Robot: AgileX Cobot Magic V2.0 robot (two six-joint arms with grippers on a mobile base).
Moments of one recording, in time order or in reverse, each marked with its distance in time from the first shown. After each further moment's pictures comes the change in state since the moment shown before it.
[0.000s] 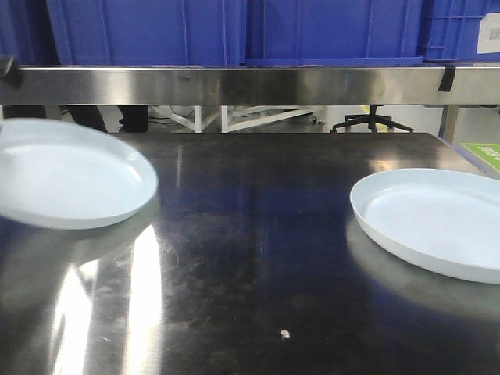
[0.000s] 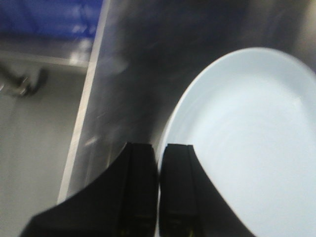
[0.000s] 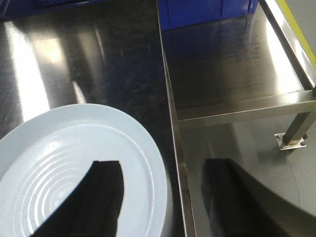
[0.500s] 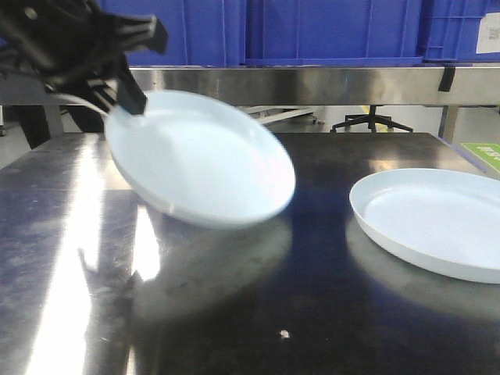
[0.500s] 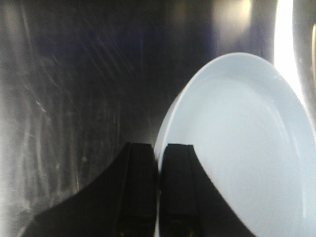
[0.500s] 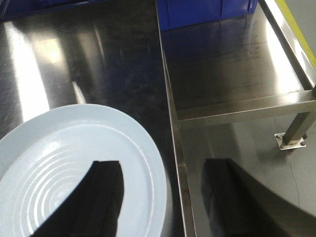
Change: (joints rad) left arm -0.308 0.103 -0.077 -0.079 -0.104 0.000; right arm 0.000 0.000 0.000 0.000 0.000 0.000
